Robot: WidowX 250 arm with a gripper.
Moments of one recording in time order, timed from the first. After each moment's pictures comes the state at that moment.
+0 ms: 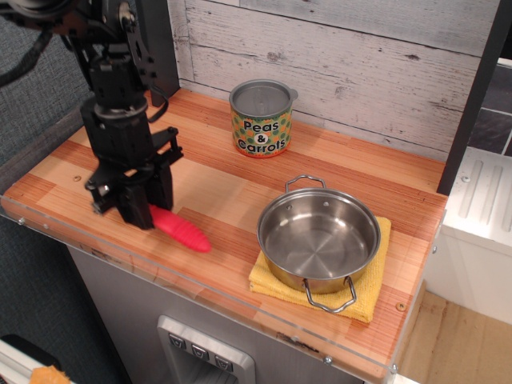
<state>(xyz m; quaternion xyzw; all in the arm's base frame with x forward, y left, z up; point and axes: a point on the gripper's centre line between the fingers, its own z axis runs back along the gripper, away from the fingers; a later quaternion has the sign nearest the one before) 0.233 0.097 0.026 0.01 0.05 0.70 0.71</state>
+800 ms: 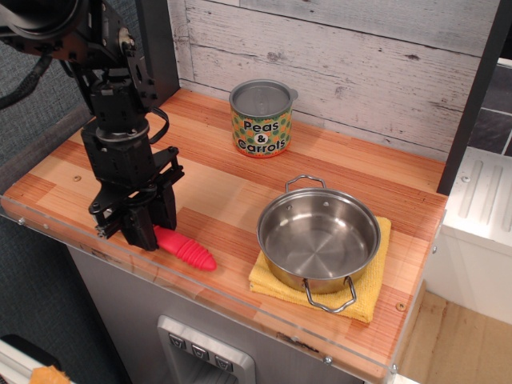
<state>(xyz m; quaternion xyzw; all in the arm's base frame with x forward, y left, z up) 0.225 0.086 0.015 0.00 0.06 0.70 0.71</state>
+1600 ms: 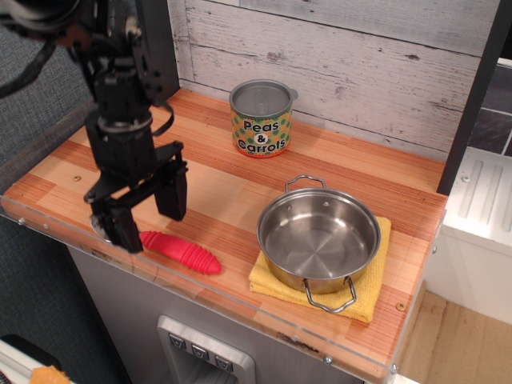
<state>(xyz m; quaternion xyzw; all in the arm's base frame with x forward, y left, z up) 0.226 0.086 0.031 0.02 0.05 0.66 0.75</state>
